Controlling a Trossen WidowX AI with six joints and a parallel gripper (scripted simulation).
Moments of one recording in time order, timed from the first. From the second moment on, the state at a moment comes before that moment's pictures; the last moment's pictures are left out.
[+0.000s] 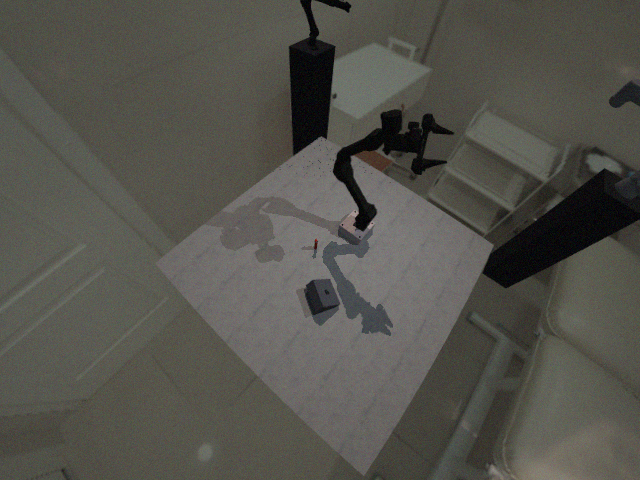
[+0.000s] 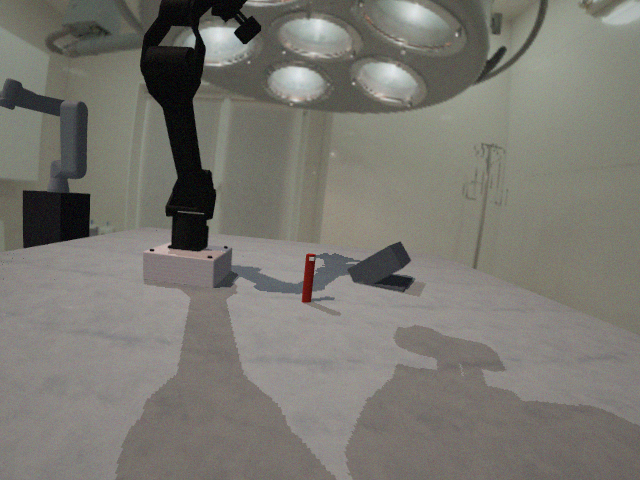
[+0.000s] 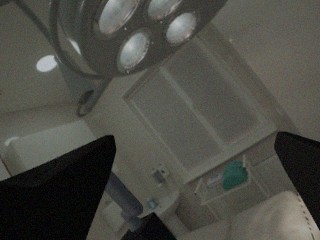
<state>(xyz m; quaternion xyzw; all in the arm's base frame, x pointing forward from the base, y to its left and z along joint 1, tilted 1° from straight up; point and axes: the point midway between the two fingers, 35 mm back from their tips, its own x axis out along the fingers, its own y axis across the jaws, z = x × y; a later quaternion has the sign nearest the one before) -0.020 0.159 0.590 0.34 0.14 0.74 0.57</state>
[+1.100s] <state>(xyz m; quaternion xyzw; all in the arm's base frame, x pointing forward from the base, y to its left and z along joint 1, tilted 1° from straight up) 0.085 0.231 0.514 0.15 0.08 0.58 0.80</state>
